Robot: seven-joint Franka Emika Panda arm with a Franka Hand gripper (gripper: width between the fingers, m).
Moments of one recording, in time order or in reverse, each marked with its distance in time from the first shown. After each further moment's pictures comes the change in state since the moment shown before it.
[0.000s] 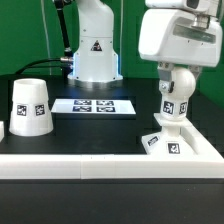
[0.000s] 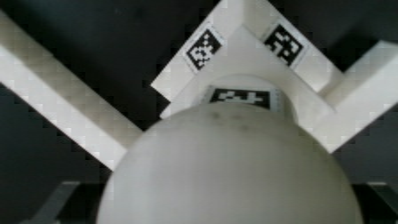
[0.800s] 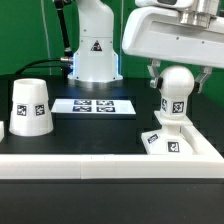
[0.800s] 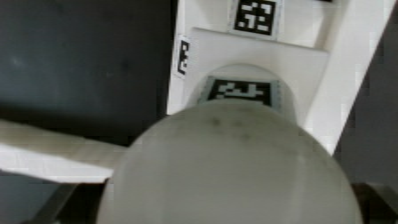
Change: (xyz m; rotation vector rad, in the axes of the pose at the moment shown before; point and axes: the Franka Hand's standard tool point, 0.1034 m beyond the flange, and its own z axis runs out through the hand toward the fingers) arm -0.004 0.006 -0.001 -0.010 -0.026 0.579
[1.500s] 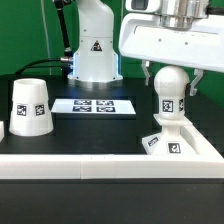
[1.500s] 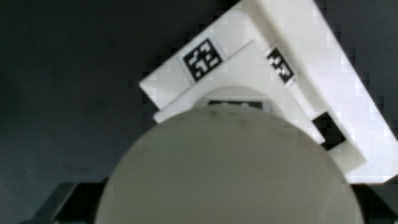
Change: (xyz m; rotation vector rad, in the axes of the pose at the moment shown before) arm -0.012 0.002 0.002 0.044 -0.120 0.718
